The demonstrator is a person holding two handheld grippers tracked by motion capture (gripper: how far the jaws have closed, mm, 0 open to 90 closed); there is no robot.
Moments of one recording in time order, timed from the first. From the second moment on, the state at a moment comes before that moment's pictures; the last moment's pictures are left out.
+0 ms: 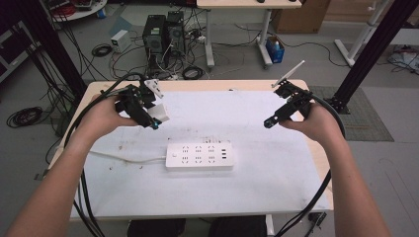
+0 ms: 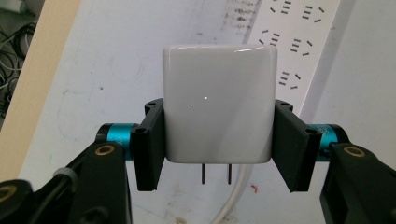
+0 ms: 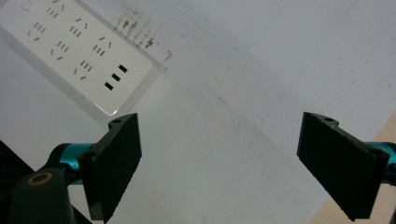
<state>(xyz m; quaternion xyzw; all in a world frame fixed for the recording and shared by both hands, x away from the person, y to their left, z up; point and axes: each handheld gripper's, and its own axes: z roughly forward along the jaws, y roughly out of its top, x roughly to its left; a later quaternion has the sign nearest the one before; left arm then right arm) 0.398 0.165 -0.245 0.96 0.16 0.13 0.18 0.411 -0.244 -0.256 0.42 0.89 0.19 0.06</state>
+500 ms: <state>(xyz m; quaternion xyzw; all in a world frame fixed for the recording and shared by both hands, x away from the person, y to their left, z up) 0.394 0.130 -0.254 0.96 0.11 0.12 0.23 0.409 -0.219 -0.258 0.43 0.86 0.28 -0.02</state>
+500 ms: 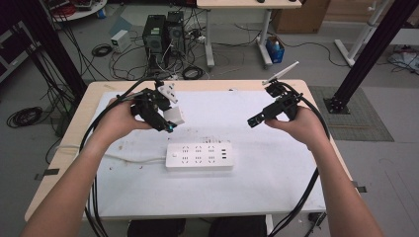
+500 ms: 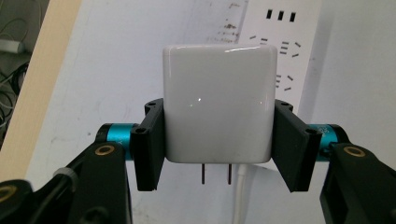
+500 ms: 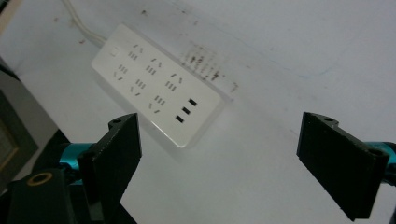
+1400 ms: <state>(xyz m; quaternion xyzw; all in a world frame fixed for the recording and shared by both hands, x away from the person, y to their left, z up) 0.379 0.062 -0.257 0.93 0.02 0.10 0.34 0.405 -0.178 -0.276 0.46 0.75 0.42 -0.24</state>
